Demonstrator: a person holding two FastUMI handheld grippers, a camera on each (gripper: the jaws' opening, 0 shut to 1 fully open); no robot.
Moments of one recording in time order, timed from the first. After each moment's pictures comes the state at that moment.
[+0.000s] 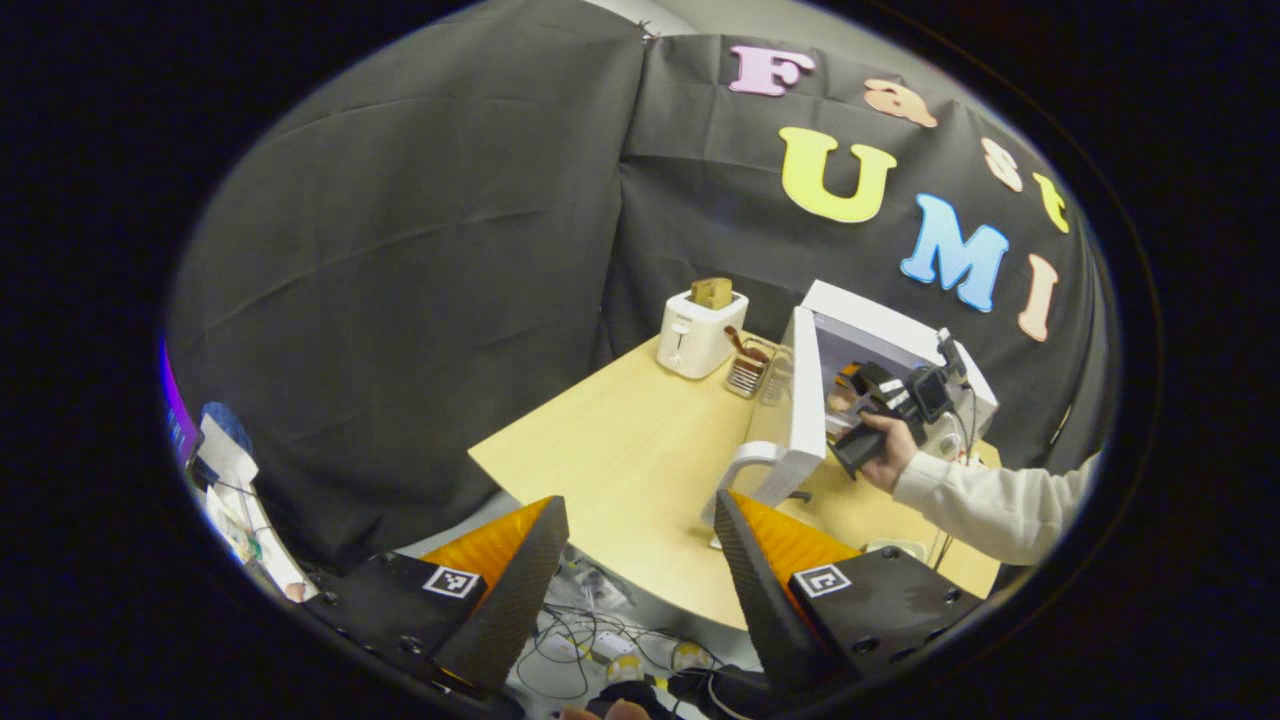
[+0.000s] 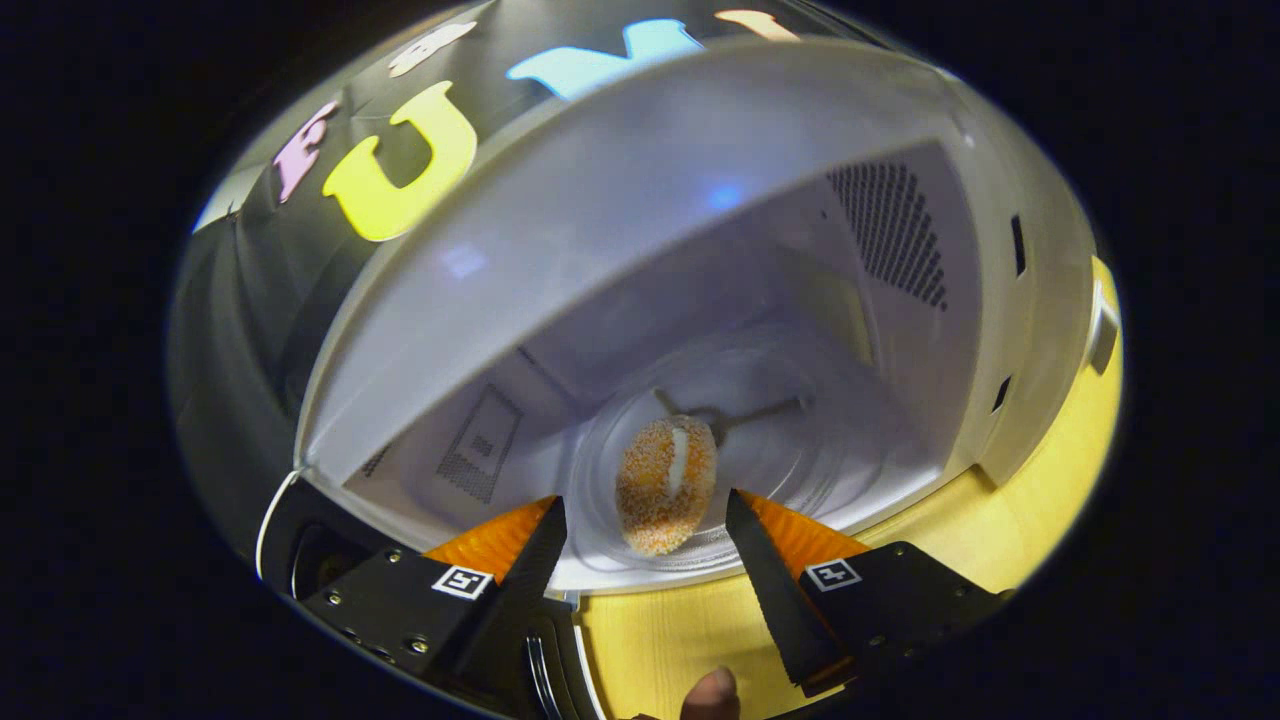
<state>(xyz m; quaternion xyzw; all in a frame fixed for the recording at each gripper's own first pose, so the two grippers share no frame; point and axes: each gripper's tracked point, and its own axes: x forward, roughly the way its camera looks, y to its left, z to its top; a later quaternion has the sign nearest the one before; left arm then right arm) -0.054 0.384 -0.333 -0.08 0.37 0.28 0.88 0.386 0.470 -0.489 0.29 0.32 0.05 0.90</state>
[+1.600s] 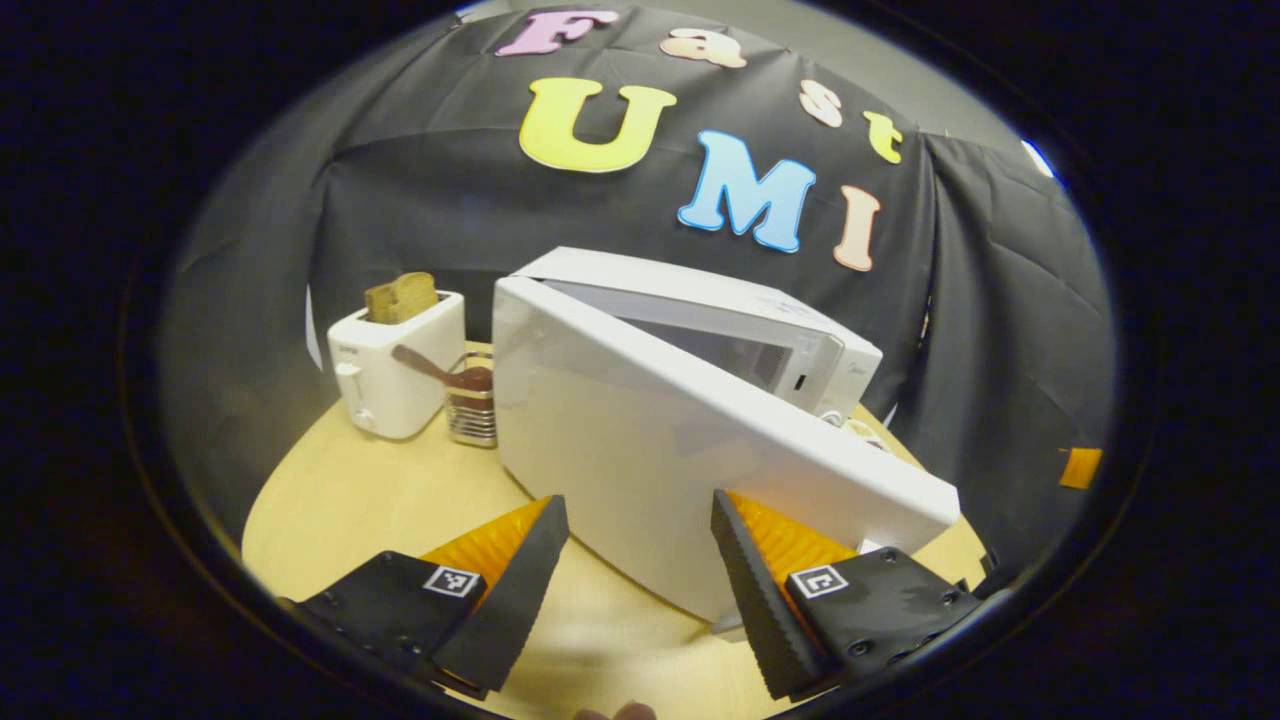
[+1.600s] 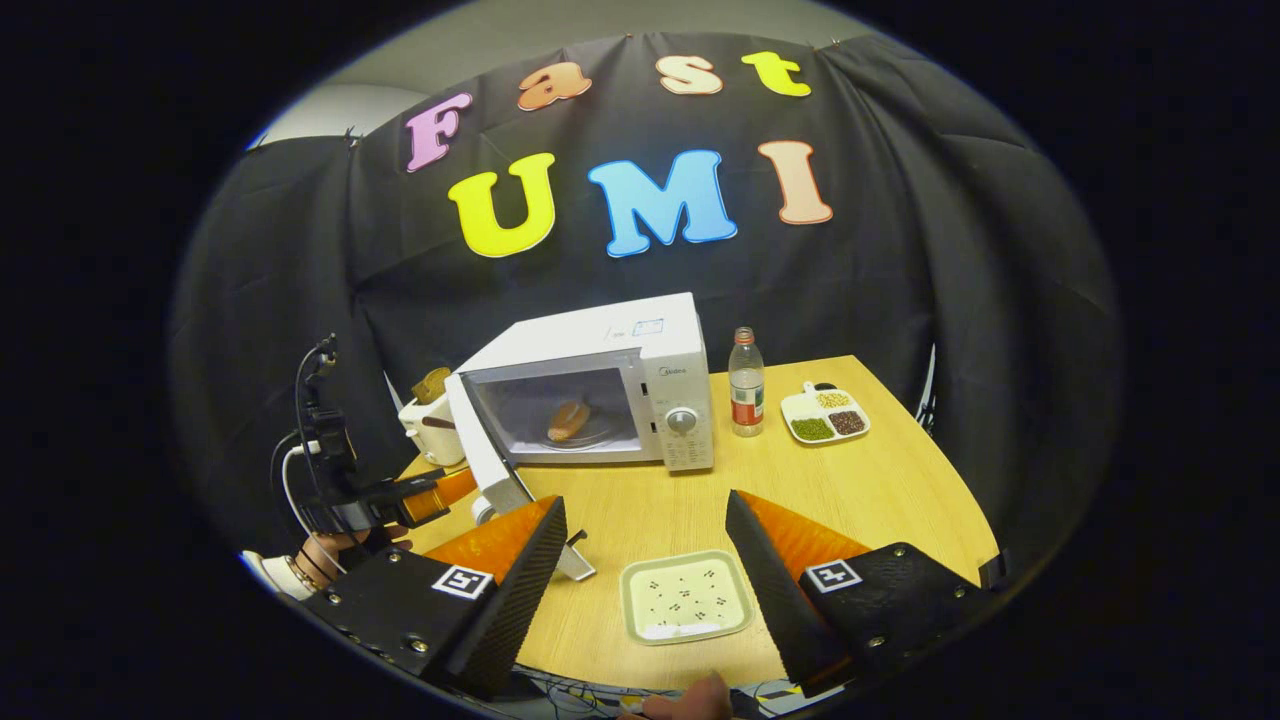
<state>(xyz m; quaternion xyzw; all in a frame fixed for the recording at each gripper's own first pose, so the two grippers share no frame) 0.225 0.244 -0.489 -0.08 0.34 -0.08 0.93 0.091 0.241 -0.303 0.13 0.31 0.04 0.94</state>
